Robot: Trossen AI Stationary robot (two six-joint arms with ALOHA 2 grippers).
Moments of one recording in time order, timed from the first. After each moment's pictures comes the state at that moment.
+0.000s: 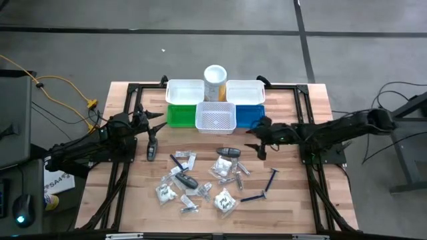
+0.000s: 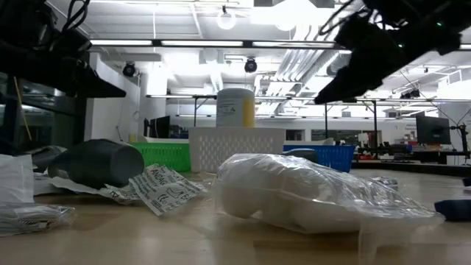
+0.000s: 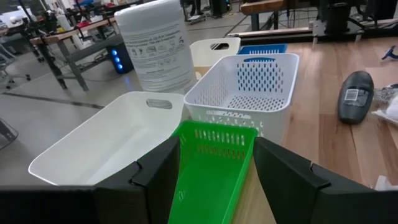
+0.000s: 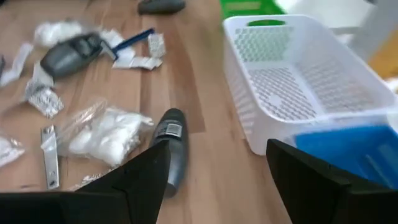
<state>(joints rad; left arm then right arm) 0.37 0.05 0.10 -0.19 -0.12 0.17 0.04 1.10 0.46 0.12 0.17 0.06</state>
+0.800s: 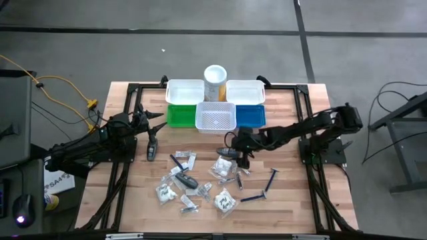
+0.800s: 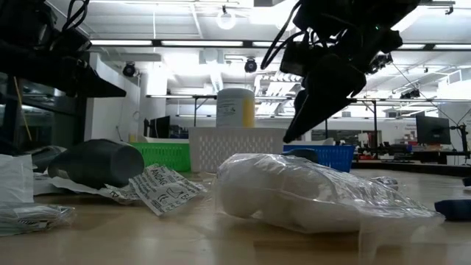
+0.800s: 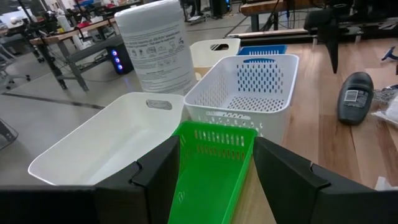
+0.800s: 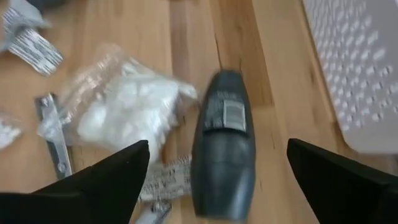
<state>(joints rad) 0.37 0.05 0.10 -0.19 -0.12 0.17 0.07 1.58 0.83 -0.14 0.07 0.16</state>
